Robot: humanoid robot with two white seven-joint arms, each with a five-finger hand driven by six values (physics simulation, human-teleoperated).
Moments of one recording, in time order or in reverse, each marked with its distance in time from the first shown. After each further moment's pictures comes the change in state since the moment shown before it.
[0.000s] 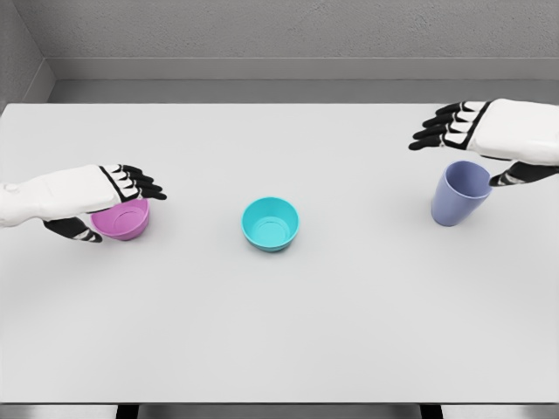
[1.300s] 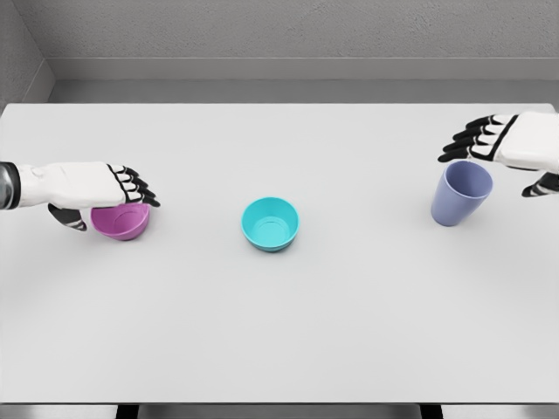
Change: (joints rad) left arm -0.299 -0.057 -0.274 0.126 -0.161 -0.001 -0.151; right arm 0.022 -0.093 0.042 0.023 0.021 0.000 0.000
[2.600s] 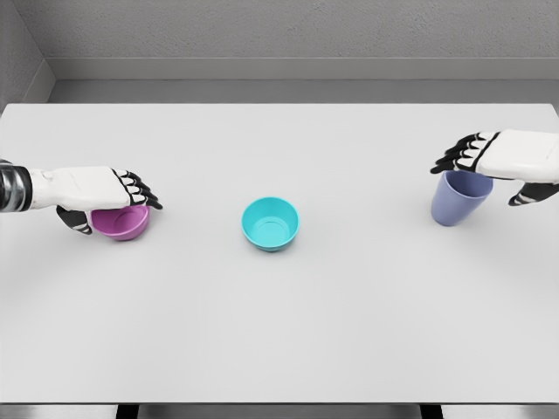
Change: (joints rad) left arm 0.008 -0.054 -0.004 0.076 -0.018 0.000 -0.003; right arm -0.038 0.107 0.091 0.144 0.130 0.000 0.000
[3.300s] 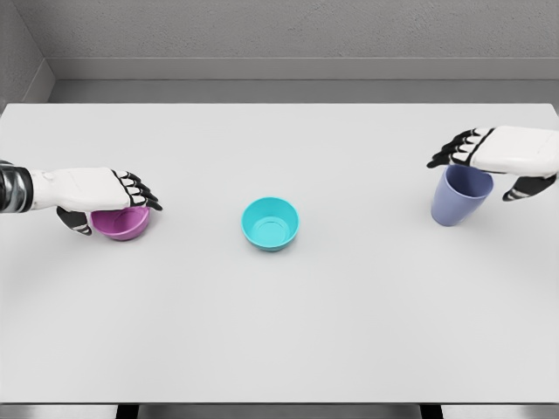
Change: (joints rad) left arm 0.002 -0.001 -0.001 0.000 -0.009 0.000 0.000; right arm -0.040 0.051 0.034 0.066 0.018 0.000 0.000
